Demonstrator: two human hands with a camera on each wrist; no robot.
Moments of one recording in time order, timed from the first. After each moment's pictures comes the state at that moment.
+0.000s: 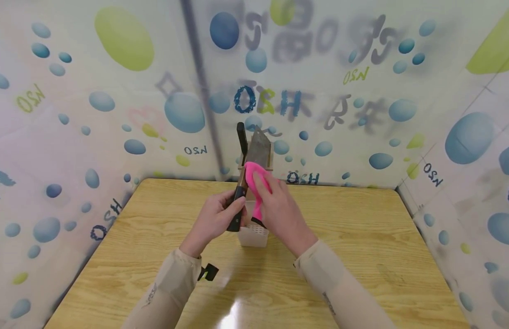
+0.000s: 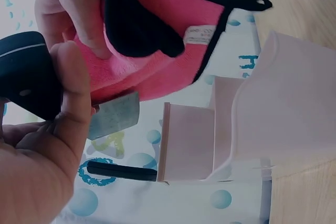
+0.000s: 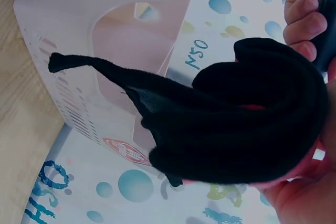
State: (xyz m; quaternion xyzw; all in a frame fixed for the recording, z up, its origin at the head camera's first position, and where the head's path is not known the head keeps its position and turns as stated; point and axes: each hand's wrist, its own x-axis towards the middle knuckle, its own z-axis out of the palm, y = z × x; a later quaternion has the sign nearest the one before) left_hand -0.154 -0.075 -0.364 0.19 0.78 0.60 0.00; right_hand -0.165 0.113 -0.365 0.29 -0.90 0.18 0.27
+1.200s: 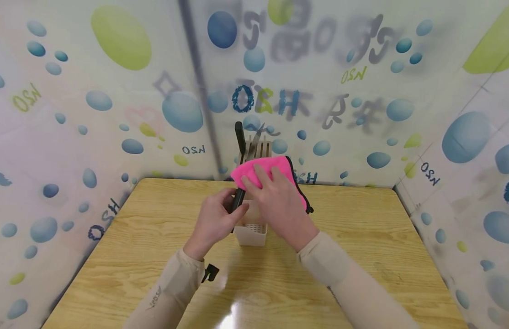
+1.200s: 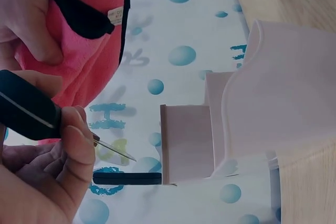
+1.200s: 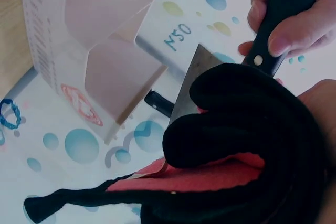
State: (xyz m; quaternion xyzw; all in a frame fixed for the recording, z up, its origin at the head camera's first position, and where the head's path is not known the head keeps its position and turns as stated) left_hand -0.150 -0.066 -0.368 0.16 0.87 0.44 -0.16; right_hand -0.161 0.118 -0.326 0.36 -0.87 -0.02 0.33
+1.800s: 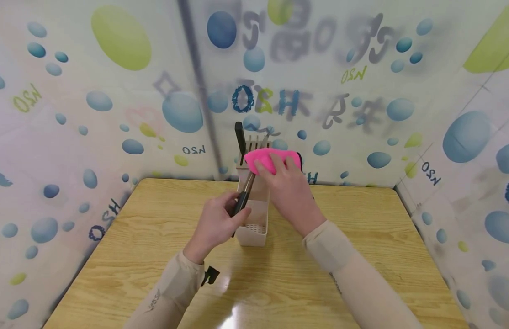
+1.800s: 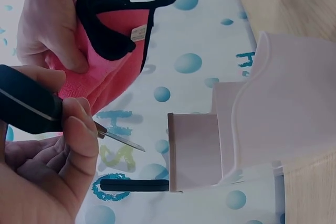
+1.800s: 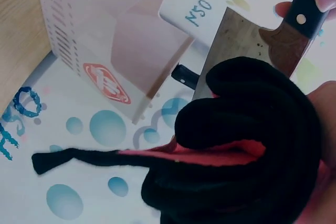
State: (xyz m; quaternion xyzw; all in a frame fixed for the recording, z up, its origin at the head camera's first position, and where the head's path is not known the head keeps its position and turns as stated) left_hand -0.143 -0.061 -0.364 0.18 0.87 0.44 -0.15; right_hand -0.188 0.135 -0.329 0.33 -0.88 0.05 0.35
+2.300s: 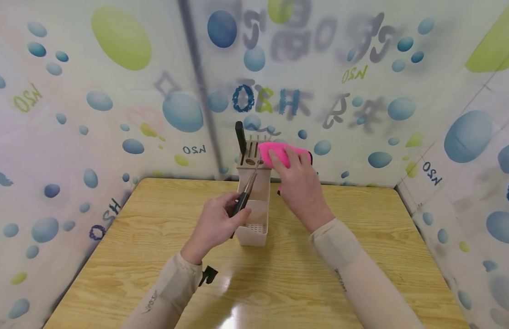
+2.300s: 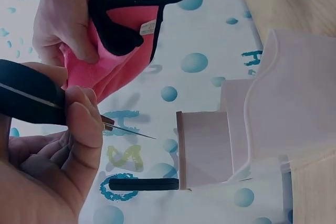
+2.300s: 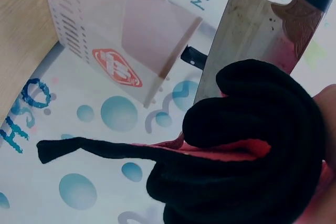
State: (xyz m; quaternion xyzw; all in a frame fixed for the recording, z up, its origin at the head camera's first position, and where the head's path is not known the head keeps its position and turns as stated) left_hand -0.139 -0.063 -0.358 0.19 0.87 0.45 -0.12; right_hand -0.195 0.149 -0.328 0.27 -0.89 0.08 0.36
